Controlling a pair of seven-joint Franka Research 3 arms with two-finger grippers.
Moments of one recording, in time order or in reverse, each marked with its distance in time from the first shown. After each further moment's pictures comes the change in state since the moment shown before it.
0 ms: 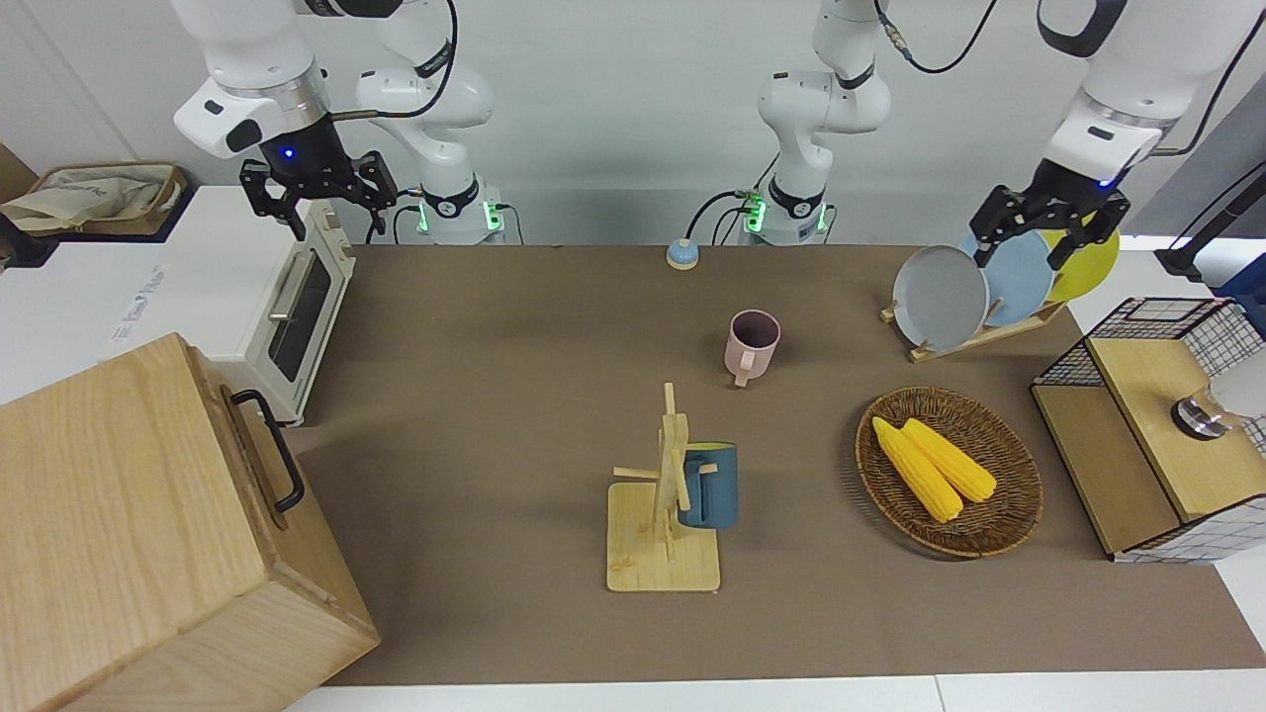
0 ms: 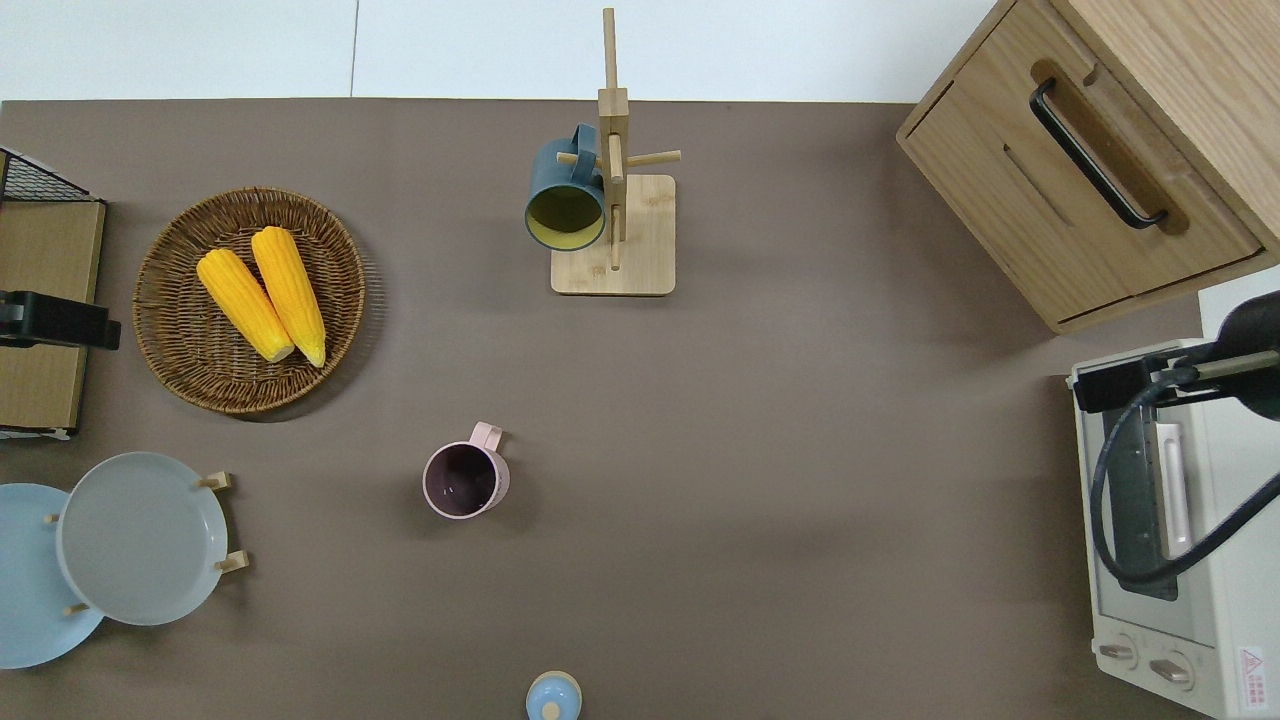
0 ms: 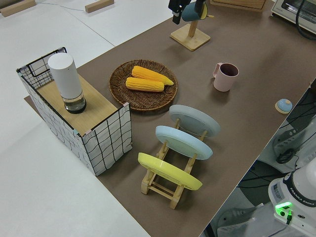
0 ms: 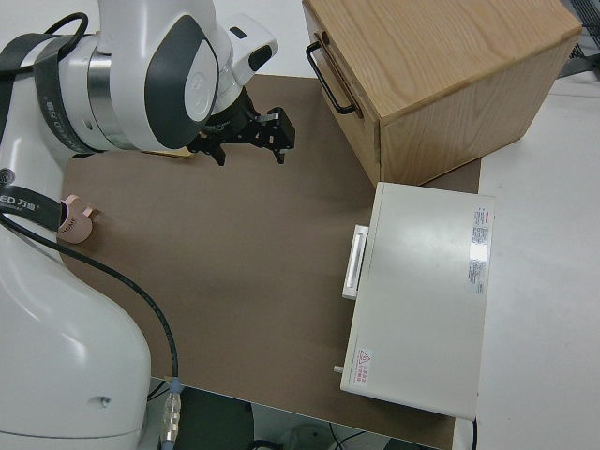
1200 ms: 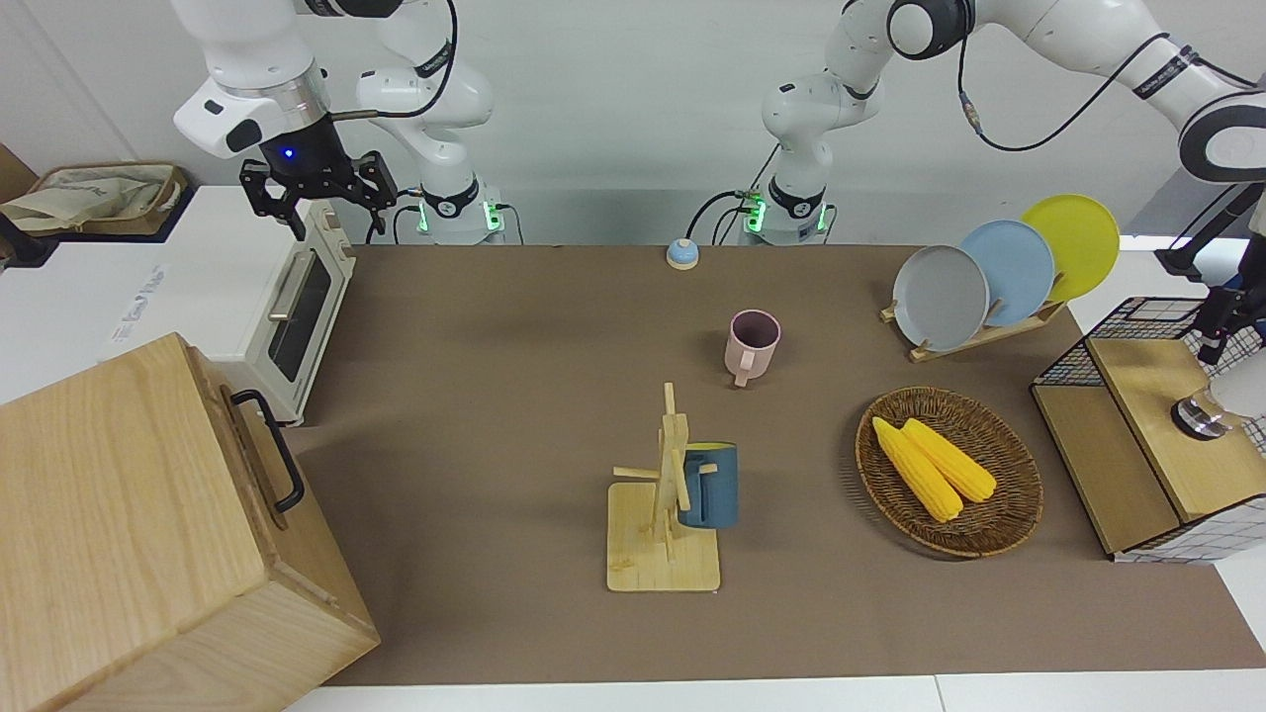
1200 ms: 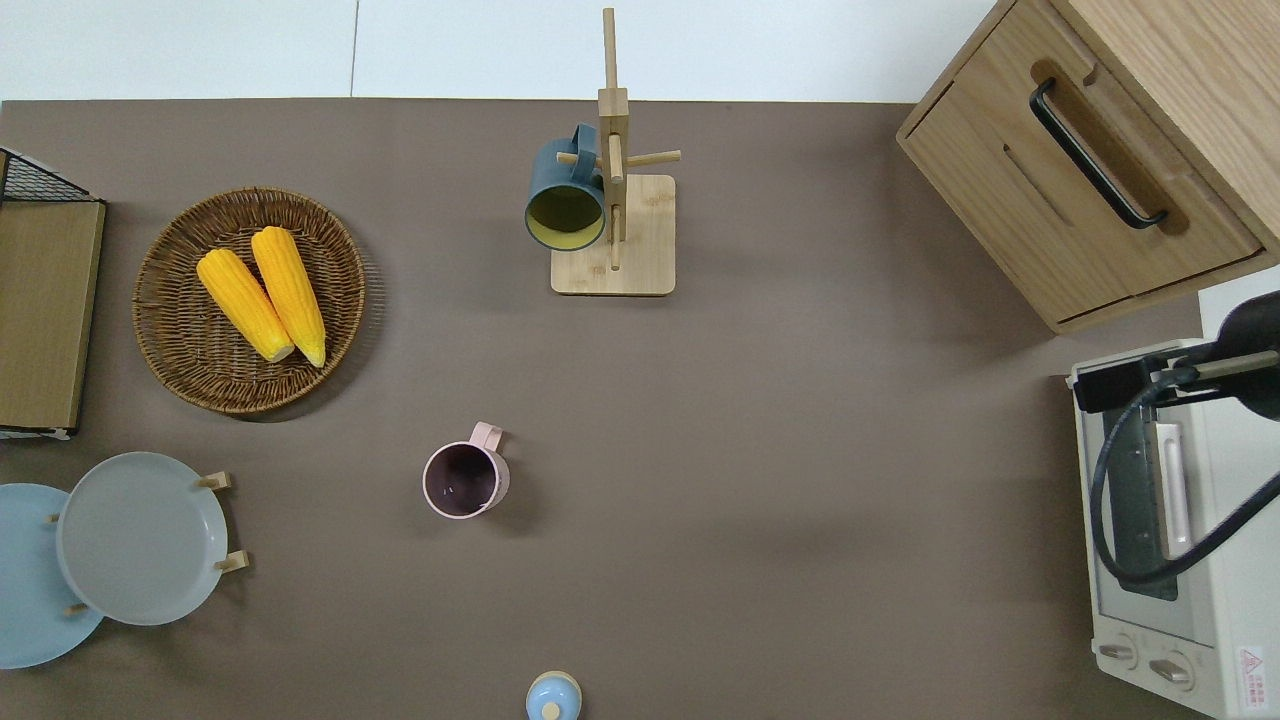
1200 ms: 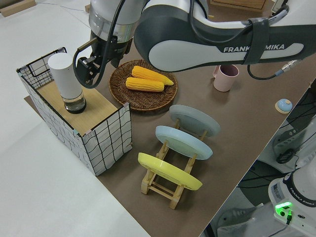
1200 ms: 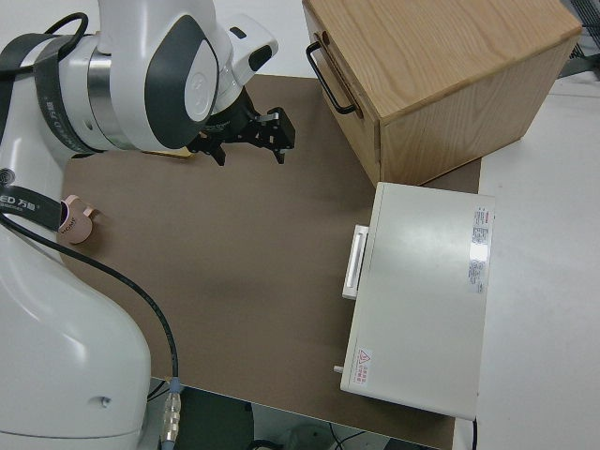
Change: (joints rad) left arm 0.384 0.169 0.100 0.001 -0.183 0.364 0.349; right arm 0.000 0.000 0.000 0.000 0.000 0.000 0.000
